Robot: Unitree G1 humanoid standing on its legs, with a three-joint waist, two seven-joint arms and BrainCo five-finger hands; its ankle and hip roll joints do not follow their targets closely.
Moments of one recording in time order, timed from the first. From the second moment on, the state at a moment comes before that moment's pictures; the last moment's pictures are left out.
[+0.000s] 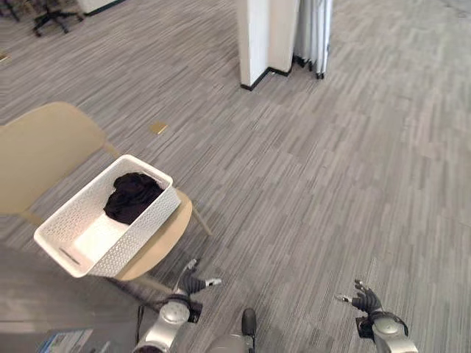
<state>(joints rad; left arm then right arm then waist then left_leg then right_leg) 0.01 0.34 -0.27 0.67 -0.07 -0.03 0.07 0.01 -0.29 0.13 0.78 0.09 -0.05 -0.12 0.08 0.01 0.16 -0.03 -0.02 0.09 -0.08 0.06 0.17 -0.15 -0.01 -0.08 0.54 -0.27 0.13</state>
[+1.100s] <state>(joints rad) 0.07 0.29 -0.20 0.77 -0.07 -0.01 0.08 0.08 -0.28 0.11 0.75 0.09 -0.03 -0.13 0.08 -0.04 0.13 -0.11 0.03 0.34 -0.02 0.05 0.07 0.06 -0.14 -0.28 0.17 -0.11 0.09</state>
